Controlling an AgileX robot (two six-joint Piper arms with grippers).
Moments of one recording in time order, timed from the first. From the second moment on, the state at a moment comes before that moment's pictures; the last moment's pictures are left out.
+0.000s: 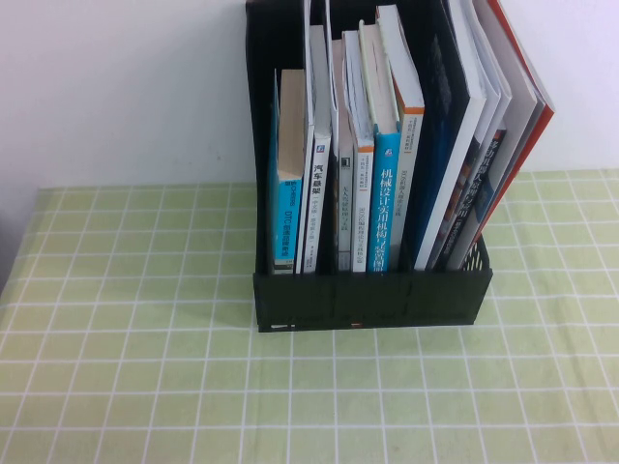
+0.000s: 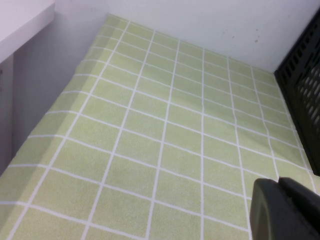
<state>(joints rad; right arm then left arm) -0.13 -0.01 0.03 0.23 0.43 -0.15 0.07 -0.01 0.02 -0.22 0.39 -0.18</state>
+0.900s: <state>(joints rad) -0.13 -0.01 0.03 0.23 0.43 -0.16 0.07 -0.01 0.02 -0.11 0.39 0.08</state>
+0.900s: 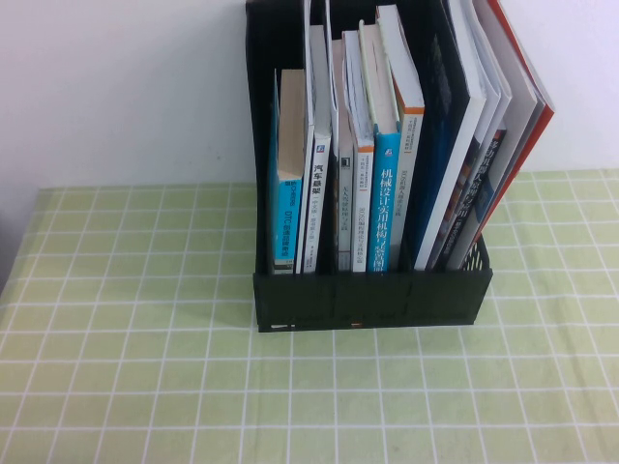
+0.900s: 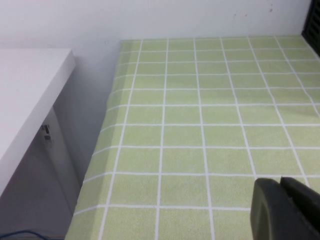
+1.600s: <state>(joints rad) -0.13 -0.01 0.03 0.23 0.18 -0.16 0.07 -0.01 0.02 -0.25 0.15 0.09</state>
